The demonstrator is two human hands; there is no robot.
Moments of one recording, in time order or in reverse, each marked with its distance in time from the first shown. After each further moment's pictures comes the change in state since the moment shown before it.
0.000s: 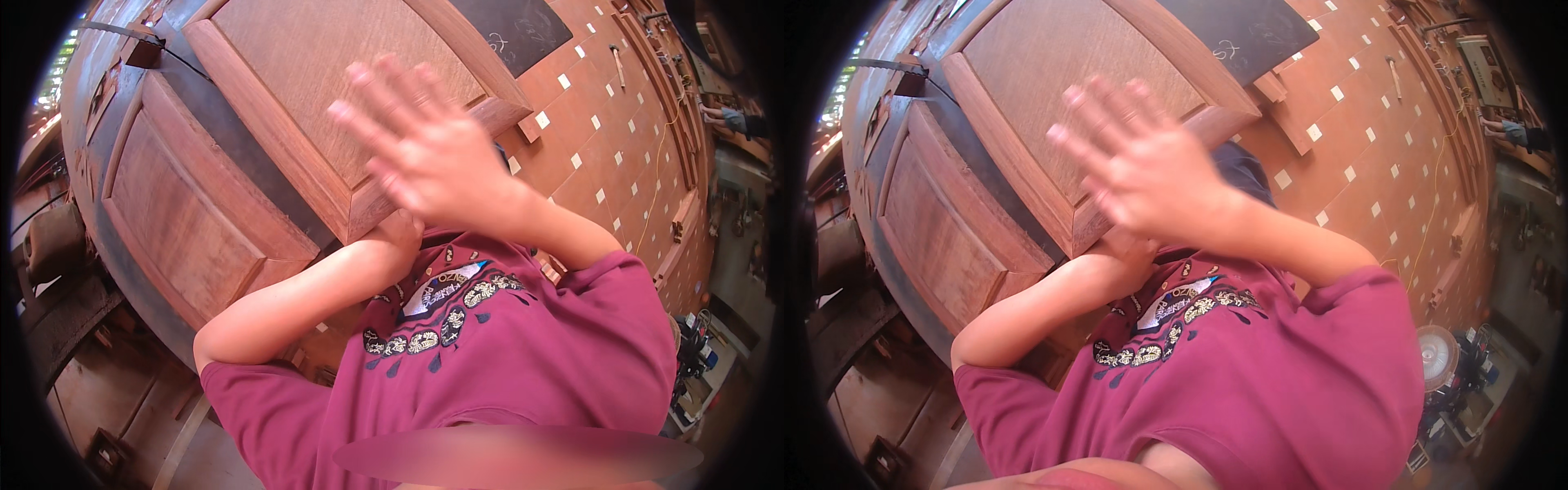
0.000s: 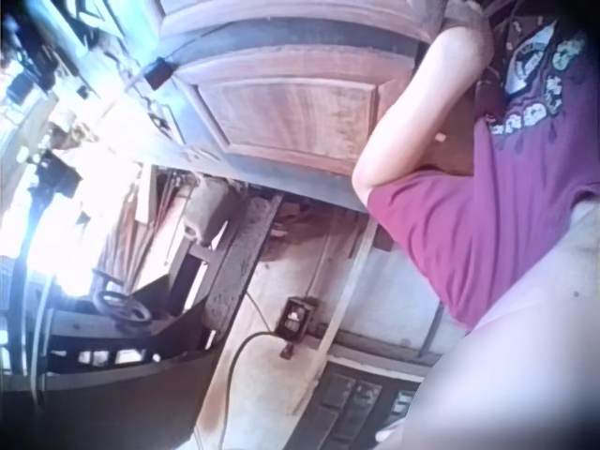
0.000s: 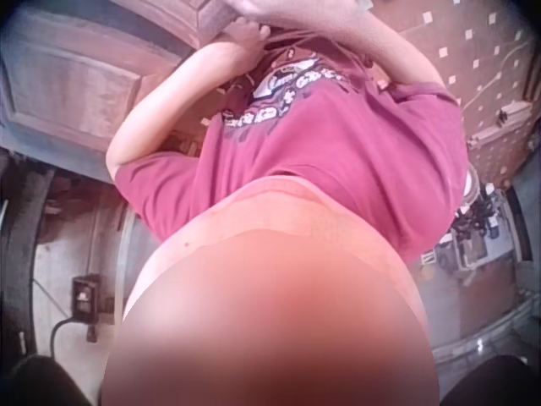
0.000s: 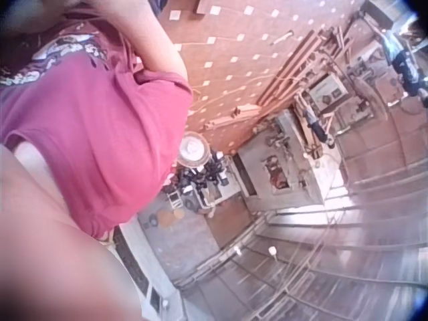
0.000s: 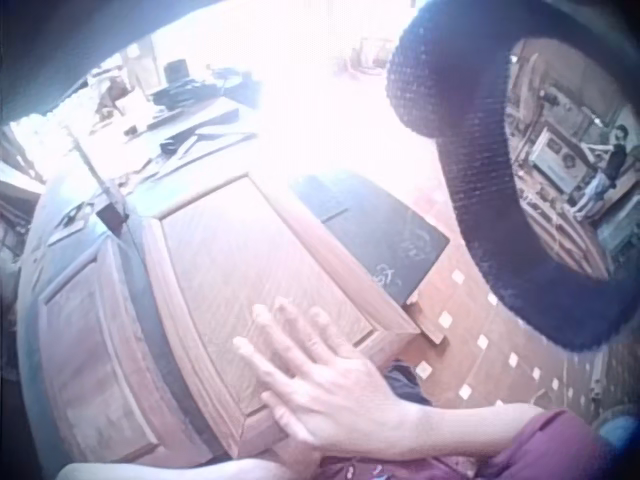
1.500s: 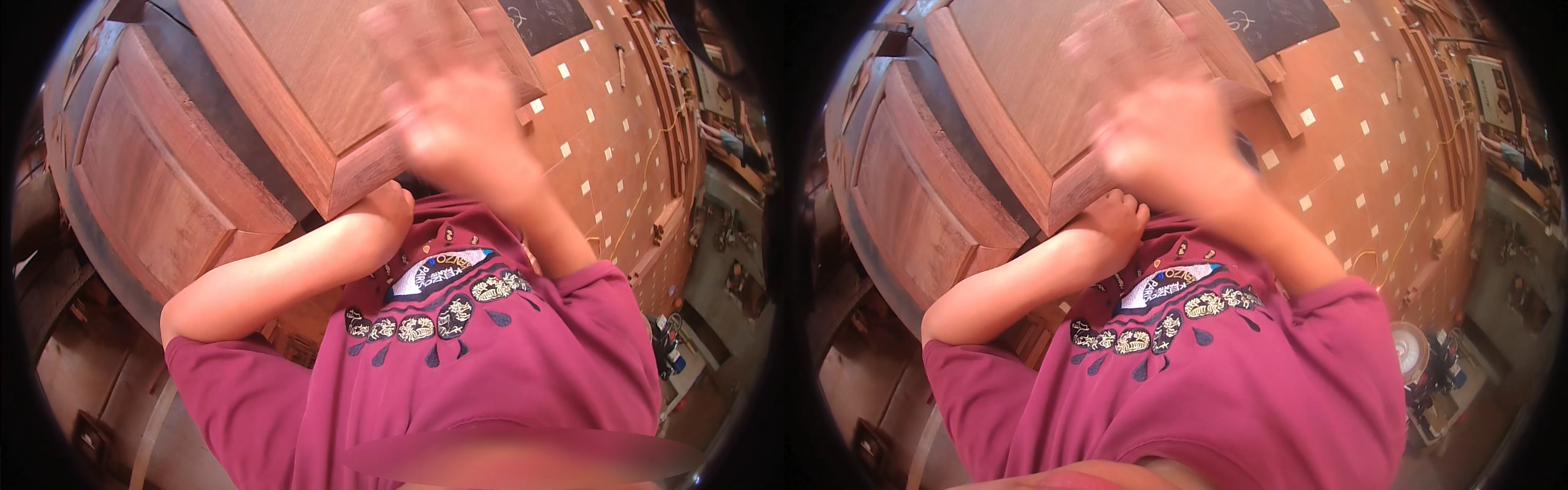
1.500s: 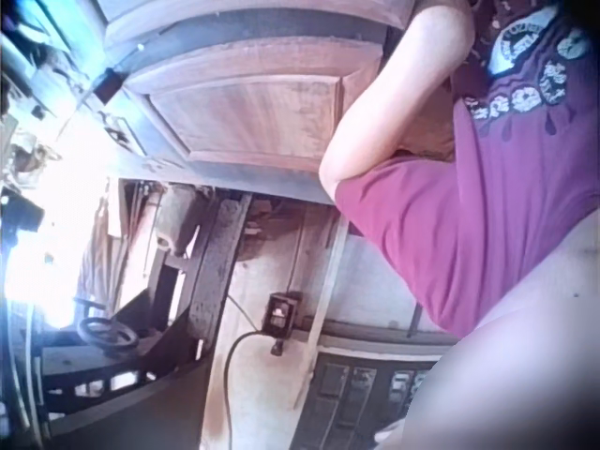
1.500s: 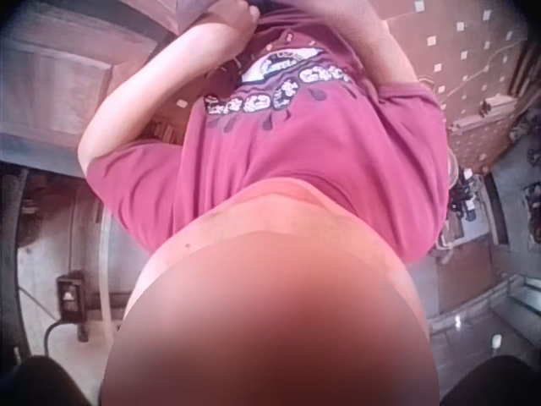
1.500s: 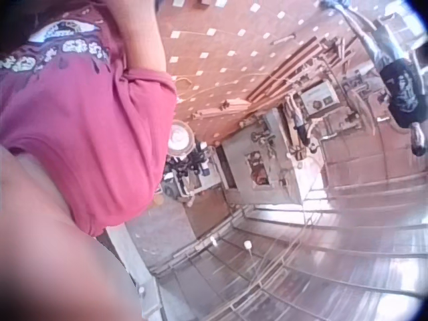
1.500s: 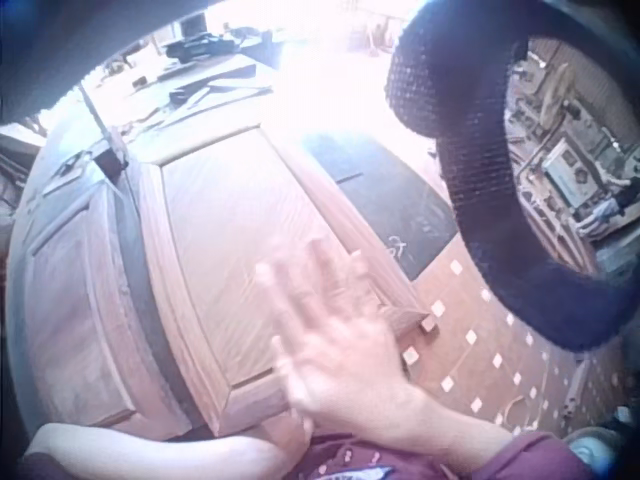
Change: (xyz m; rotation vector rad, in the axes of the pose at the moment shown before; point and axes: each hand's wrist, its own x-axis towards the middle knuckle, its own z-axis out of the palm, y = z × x) left_hand -0.001 0.007 -0.004 -0.091 -0.003 -0.013; right_hand 0.002 0.007 -0.005 -0.109 -0.024 0.130
